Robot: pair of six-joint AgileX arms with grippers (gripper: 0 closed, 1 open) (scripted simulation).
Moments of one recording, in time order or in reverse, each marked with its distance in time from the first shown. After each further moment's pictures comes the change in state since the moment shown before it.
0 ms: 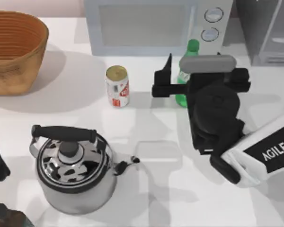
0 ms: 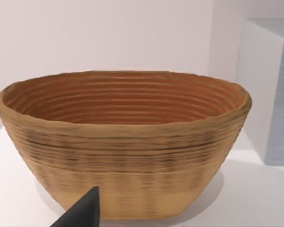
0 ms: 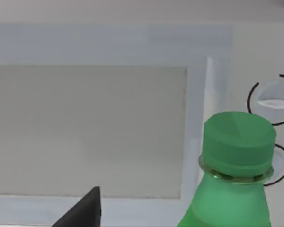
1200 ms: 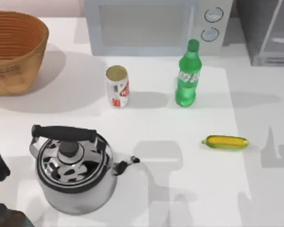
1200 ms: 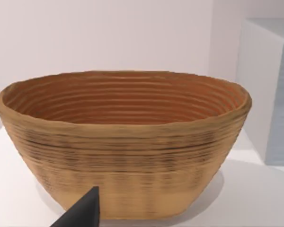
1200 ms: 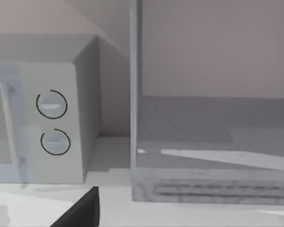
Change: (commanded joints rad) left arm 0.000 0.000 0.000 0.000 0.000 0.000; right arm -0.606 -1.811 -0.712 -1.081 -0.619 -0.029
